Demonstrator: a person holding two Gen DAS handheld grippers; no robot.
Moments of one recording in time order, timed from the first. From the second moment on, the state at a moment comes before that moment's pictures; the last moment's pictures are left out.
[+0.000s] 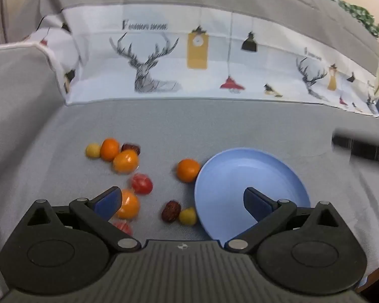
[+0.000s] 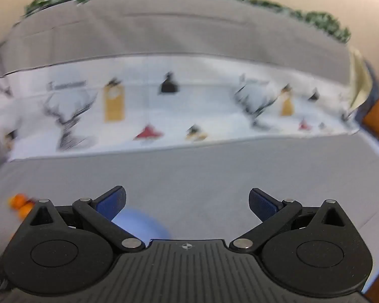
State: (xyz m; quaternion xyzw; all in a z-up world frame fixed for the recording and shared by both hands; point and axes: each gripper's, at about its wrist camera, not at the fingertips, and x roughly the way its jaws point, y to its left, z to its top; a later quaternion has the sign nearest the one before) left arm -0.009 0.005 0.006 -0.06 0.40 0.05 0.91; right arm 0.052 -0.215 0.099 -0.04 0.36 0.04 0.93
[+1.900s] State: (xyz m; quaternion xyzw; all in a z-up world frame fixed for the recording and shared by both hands) left arm 0.006 -0.009 -0.018 -0.07 0.45 0.03 0.89; right arm 0.076 -0.231 0.014 -0.02 0.51 -0.04 0.86
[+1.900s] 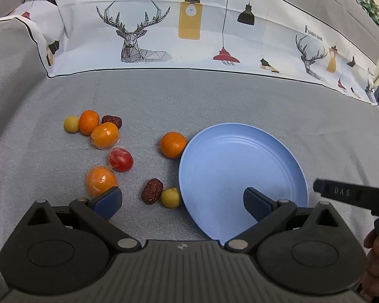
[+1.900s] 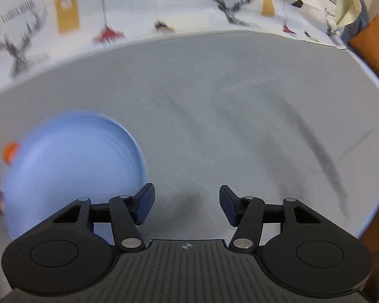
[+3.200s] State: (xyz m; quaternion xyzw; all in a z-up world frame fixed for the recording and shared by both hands) left arm 0.006 -0.013 -0.016 -0.07 0.45 0.01 0.89; right arm 0.069 -0.213 0.048 -0.05 0.40 0.01 0.91
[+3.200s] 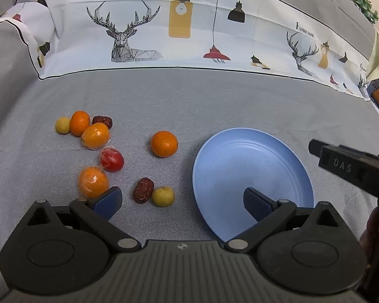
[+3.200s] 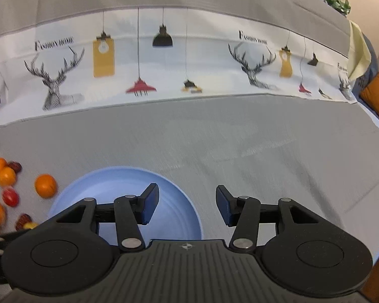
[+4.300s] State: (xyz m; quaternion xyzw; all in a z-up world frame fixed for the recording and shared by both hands) left arm -0.005 0.071 0.058 -0.07 0.37 -0.05 0.92; right arm 0.058 -0.187 0.071 0.01 0.36 0.13 0.92
